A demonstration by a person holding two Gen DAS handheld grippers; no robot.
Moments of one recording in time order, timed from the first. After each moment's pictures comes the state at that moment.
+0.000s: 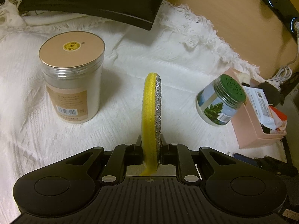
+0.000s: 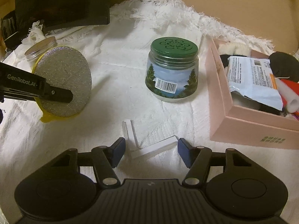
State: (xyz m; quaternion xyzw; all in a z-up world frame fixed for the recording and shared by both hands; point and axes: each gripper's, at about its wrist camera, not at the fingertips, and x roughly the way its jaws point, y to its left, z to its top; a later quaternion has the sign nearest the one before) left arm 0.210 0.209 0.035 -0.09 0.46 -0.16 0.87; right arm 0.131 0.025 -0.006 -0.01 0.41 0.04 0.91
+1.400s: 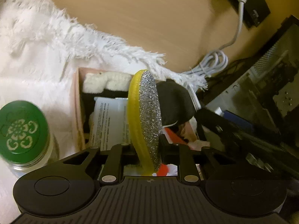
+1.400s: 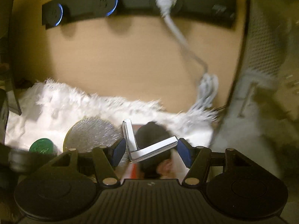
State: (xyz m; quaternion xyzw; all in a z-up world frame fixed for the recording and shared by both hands) left arm 0.263 -0.037 0.077 -0.14 0.47 -0.36 0.80; right arm 0.166 -0.182 0.113 0.02 0.30 -0.11 0.95
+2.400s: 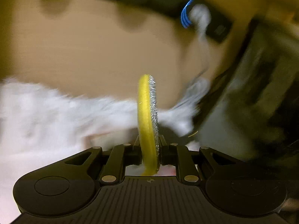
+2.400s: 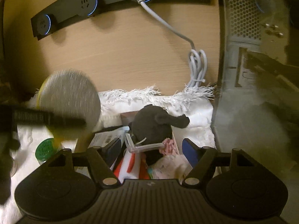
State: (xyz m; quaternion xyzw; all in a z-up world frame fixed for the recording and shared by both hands) left arm 0.265 -0.030 0.147 -0.08 0.34 -0.42 0.84; right arm 0.133 -0.199 0.099 0.10 0.30 -0.11 0.94
